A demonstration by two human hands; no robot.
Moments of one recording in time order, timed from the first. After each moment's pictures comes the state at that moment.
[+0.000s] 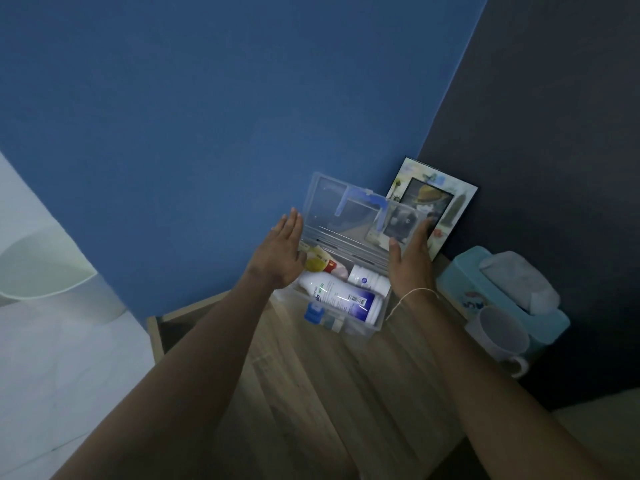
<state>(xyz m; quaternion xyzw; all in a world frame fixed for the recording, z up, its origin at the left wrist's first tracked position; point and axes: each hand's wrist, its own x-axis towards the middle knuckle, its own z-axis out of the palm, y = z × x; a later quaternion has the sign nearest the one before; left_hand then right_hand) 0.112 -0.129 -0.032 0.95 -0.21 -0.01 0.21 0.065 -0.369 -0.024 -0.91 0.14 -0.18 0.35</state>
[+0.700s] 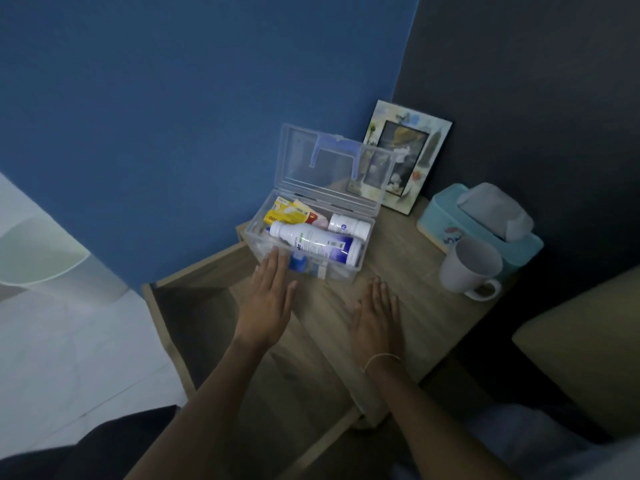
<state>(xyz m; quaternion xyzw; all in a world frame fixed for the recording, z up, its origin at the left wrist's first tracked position) -0.037 -0.132 -0.104 0.95 -0.20 0.06 0.24 -0.096 -0.325 -0.146 -0.98 0.15 -0.04 0.11</state>
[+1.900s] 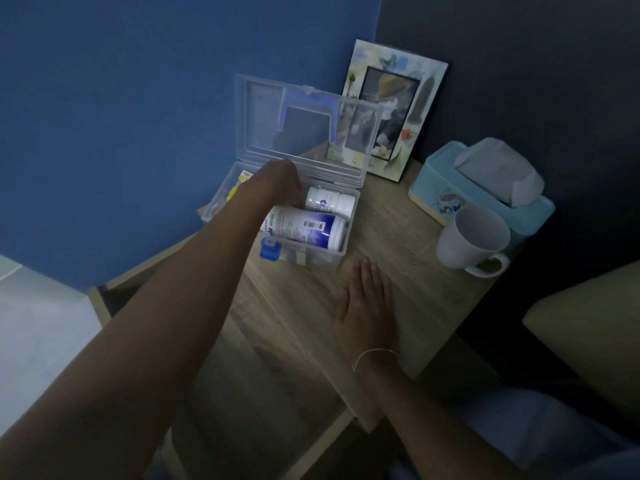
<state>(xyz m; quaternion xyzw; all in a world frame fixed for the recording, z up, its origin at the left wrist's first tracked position) 0.127 -0.225 -0.022 0.96 -0.22 -0.15 0.12 -0.095 -0.321 -0.141 -0.97 0.17 -0.06 0.15</state>
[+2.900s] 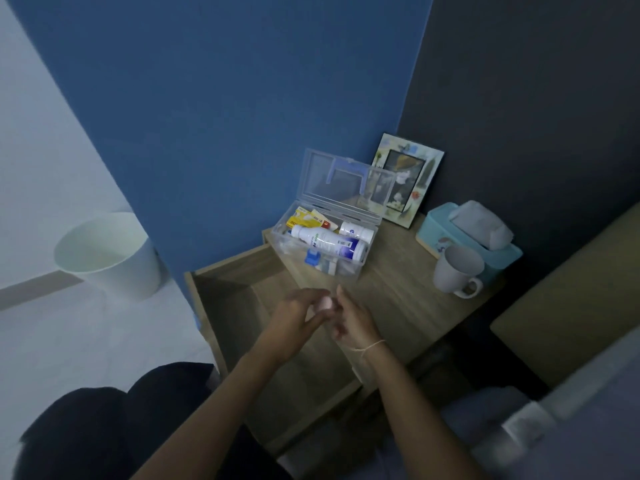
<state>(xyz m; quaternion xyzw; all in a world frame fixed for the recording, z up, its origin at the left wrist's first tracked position) -0.134 -0.129 -0.018 0.89 -0.24 -0.01 0.39 -0.137 -0.266 -0.045 -0.57 0.25 0.09 0.78</state>
